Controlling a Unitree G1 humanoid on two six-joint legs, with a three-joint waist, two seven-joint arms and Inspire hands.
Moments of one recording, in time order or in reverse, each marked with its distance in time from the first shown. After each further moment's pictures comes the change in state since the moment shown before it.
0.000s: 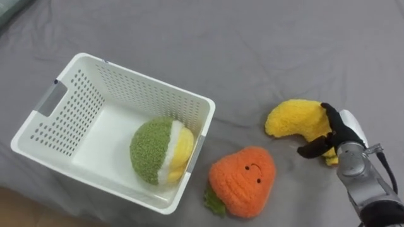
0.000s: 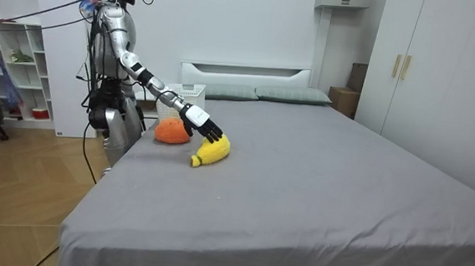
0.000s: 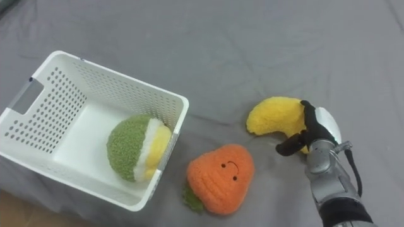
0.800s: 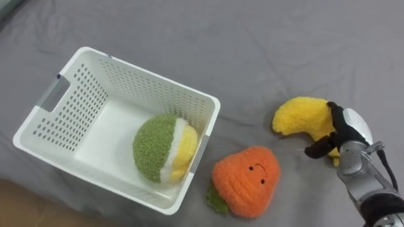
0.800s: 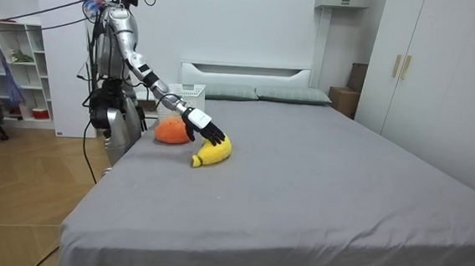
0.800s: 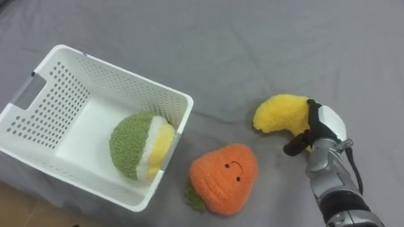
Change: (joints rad) left arm -0.020 0.033 -0.098 0.001 -0.114 -0.028 -0.004; right arm -0.059 -0.013 0.067 0.168 0.009 -0.035 -0.144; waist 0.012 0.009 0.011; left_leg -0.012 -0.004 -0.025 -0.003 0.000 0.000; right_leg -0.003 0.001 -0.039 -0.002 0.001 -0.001
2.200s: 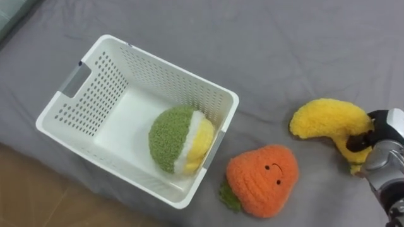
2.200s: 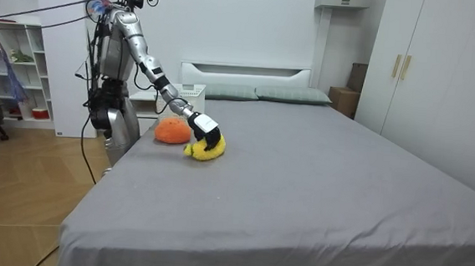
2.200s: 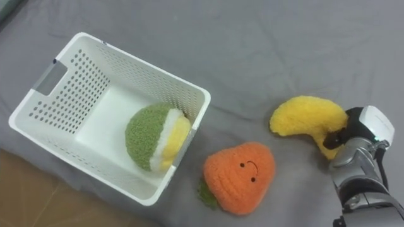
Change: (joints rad) left arm 0.017 0.007 -0.092 0.021 -0.041 0.029 0.005; right arm -0.126 -0.088 0.058 0.238 0.070 0.033 -0.125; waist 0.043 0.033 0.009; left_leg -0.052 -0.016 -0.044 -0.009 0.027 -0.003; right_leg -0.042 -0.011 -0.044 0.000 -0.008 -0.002
